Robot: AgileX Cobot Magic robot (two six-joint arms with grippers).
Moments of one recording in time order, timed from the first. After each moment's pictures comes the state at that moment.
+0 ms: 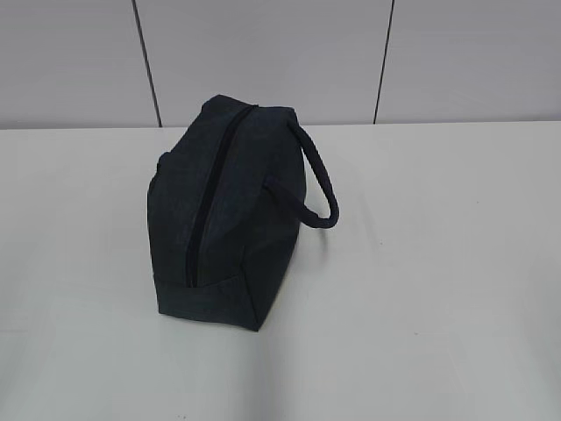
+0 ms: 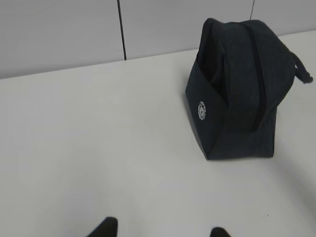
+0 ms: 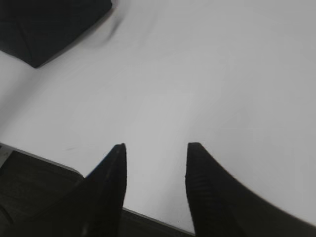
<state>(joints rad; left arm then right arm) -0.19 0.02 -0.53 -0.04 1.11 0.09 0.38 -0.01 -0.50 -0.13 1.14 0.06</state>
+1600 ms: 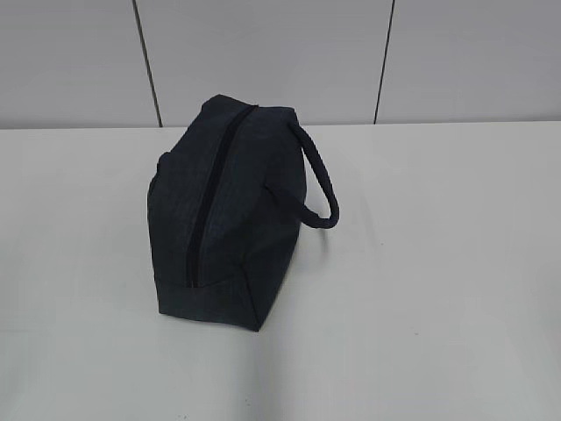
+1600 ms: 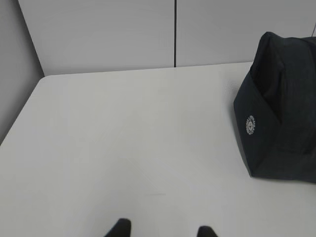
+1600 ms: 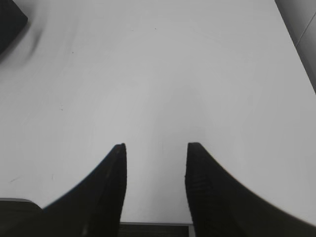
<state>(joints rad) 0.00 -0.01 -0.53 -0.03 1.12 0.08 0.08 -0.02 -0.50 -0.15 1.14 0.06</state>
